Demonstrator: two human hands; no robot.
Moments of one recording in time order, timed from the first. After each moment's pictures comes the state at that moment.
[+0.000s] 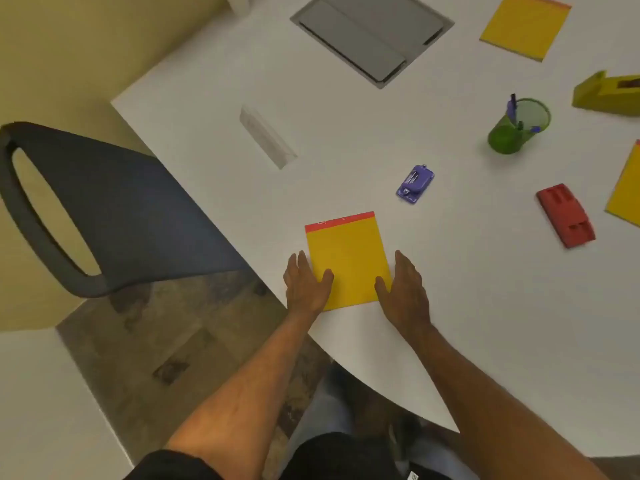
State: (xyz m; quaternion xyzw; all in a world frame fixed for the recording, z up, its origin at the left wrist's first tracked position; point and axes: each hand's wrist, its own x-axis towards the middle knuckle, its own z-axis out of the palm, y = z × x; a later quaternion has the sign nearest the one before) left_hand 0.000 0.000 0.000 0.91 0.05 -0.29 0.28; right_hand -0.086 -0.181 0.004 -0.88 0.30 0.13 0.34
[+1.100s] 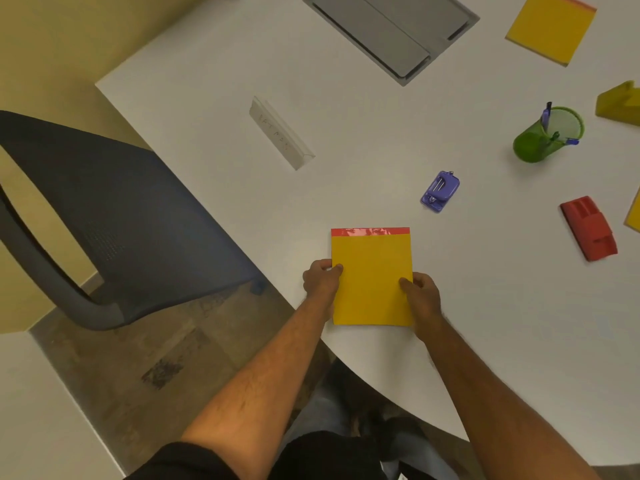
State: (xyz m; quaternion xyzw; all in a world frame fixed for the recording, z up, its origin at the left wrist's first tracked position) left_hand 0.063 0.006 -0.026 0.73 0.29 -0.36 0.51; right_hand -0.043 -0.163 -0.028 -0.60 0.56 0.09 0.56
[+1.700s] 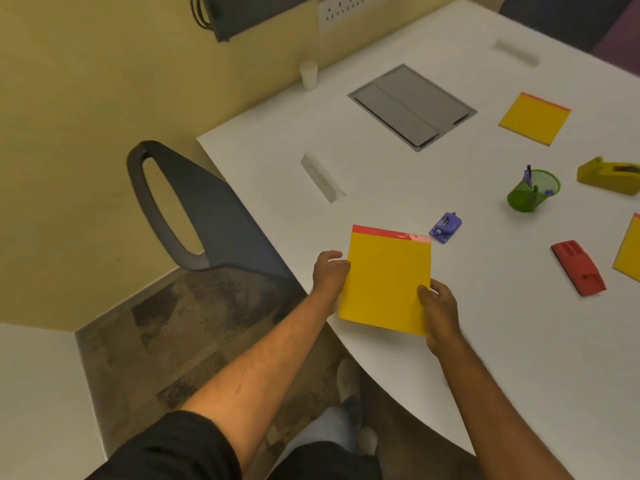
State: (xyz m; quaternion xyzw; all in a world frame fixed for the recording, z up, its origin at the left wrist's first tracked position) left_hand 0.029 0.044 0.103 0.73 0.20 -0.26 0.60; right_hand -0.084 -0.134 0.084 -0.63 0.46 0.01 0.63
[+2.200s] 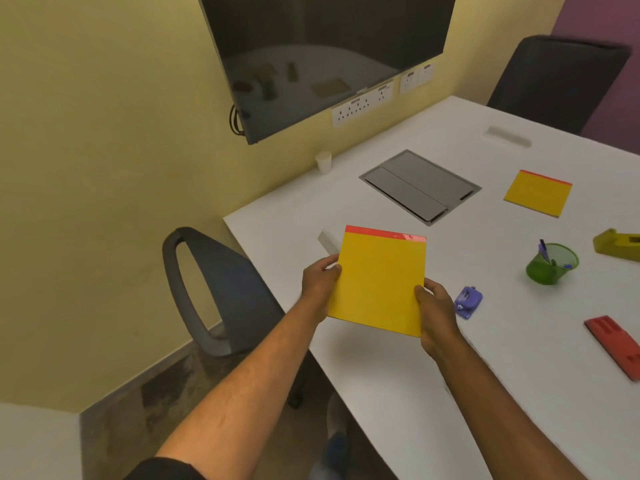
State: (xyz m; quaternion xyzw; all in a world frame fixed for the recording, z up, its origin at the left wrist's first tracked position) left_hand 0.149 0.069 0.199 0.72 0.11 -0.19 0.66; right_hand 0.052 -0.115 0.170 -0.55 0.39 -0.06 0.73
